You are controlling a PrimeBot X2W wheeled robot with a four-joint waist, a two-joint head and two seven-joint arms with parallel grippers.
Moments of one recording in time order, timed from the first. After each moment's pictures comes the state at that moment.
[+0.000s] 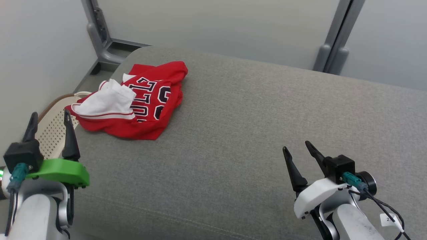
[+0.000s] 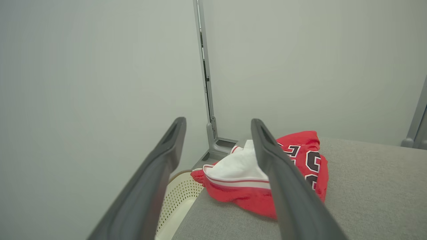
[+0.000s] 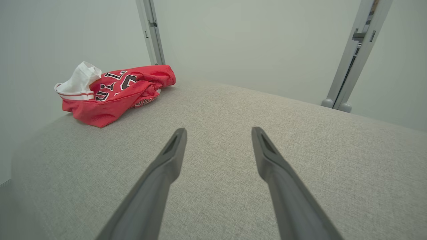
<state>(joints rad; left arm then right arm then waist) -0.23 0.31 -0.09 0.22 -0.26 0.13 -0.16 -0.20 -0.08 0.20 0.40 0.16 0.13 -0.21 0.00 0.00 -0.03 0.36</state>
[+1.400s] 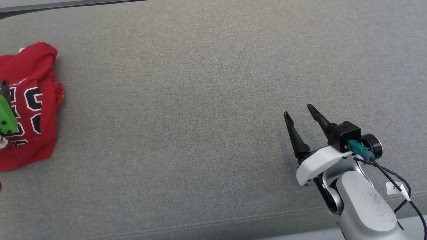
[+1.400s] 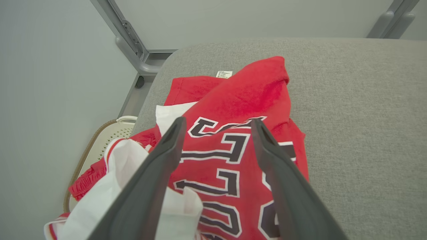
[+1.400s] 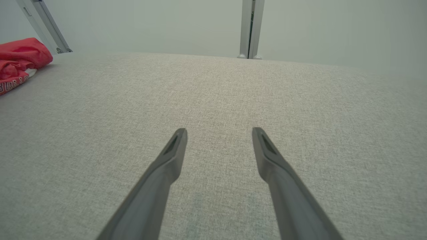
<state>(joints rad) -0.87 0.50 -0.16 1.01 -0.41 -0.12 0.14 -0.36 -0.13 0.24 0.38 0.17 0.13 -0.20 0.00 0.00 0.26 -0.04</state>
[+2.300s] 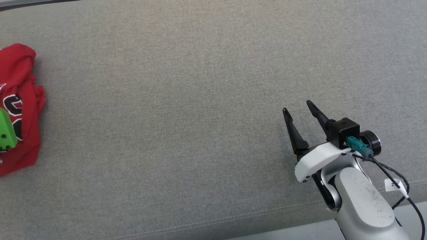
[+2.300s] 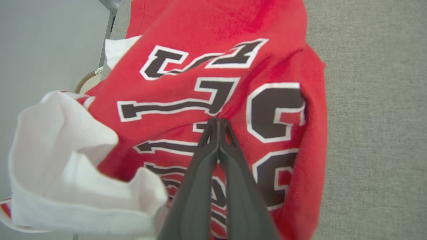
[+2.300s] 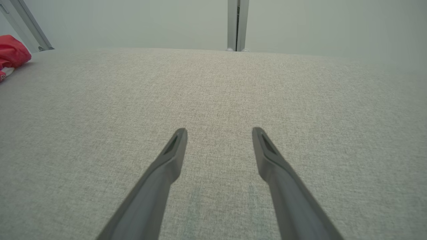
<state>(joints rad) -0.90 0.55 -0.31 1.10 -0.52 -0.13 0.34 -0.38 -0.12 0.24 0.40 0.17 0.13 -0.21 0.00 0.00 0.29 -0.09</state>
